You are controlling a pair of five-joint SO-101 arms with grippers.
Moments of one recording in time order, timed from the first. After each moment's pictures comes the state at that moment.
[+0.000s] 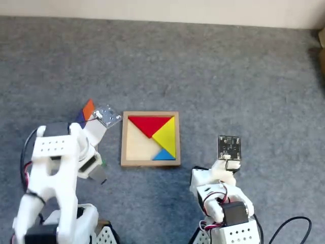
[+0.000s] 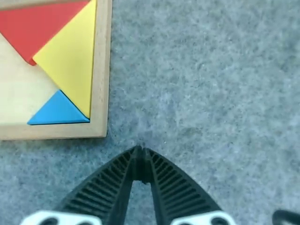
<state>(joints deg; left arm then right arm) -12.9 -26.2 50.0 74.6 -43.8 -16.8 -104.5 95.9 67.7 -11.7</state>
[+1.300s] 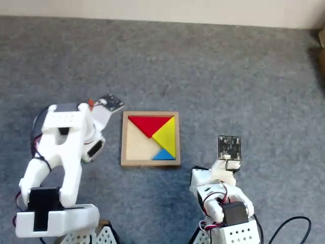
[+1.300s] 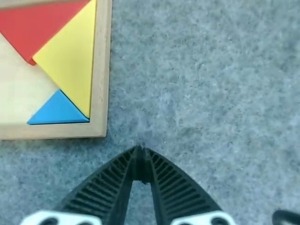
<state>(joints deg) -7.4 -7.9 34.6 77.4 -31.9 -16.8 -104.5 95.9 67.7 -11.7</state>
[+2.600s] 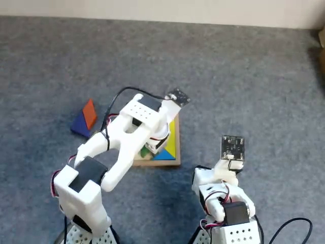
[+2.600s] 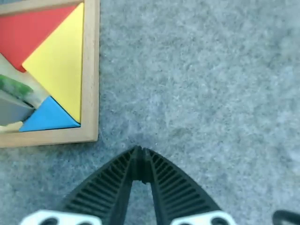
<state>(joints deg) 23.5 13.8 13.8 72.6 -5.8 -14.3 -104.5 95.9 67.7 -11.7</state>
